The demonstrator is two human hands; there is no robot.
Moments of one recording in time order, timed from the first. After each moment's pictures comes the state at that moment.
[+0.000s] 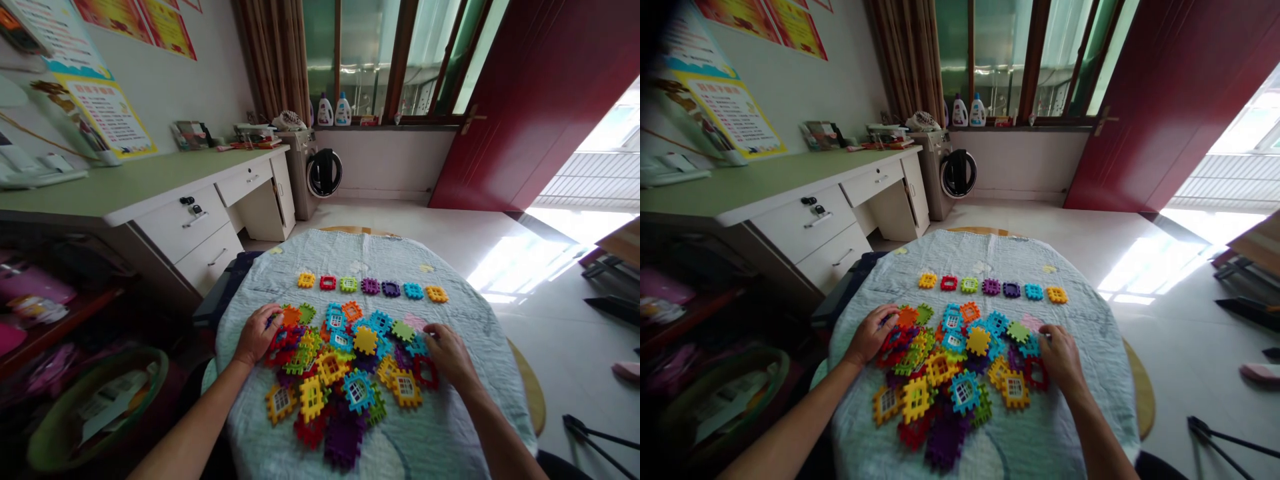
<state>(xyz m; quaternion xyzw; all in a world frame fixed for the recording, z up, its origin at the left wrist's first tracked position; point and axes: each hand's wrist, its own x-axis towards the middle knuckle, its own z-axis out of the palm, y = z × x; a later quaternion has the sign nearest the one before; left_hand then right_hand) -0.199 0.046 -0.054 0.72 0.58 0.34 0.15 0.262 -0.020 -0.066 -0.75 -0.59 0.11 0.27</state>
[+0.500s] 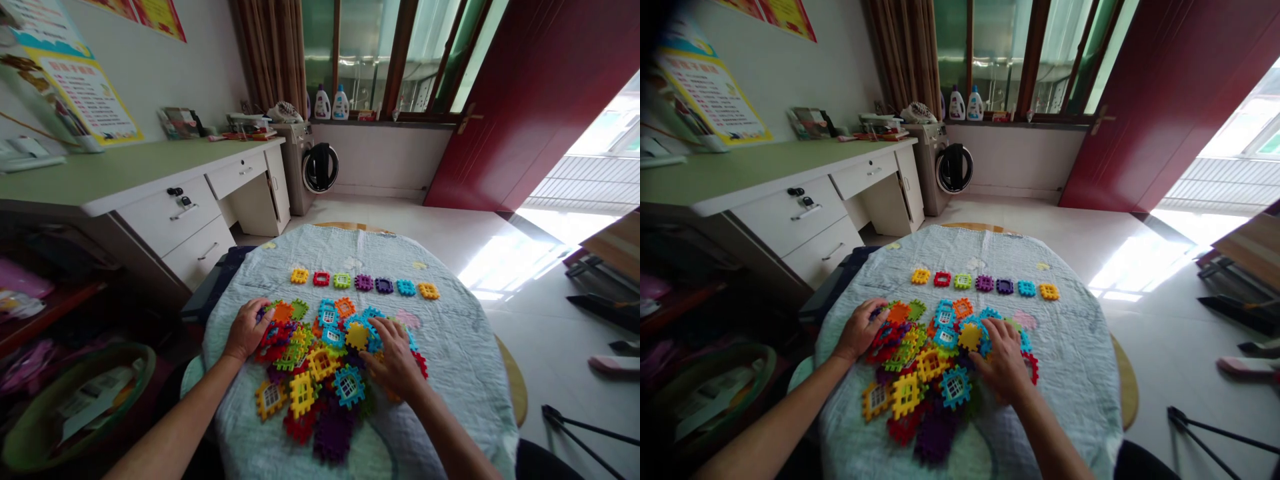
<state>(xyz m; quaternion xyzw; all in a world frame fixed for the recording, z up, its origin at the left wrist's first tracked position) -0.202 0.051 -0.065 0.71 0.60 0.35 0.10 0.164 -0.039 -0.041 -0.58 -0.75 0.10 0.30</state>
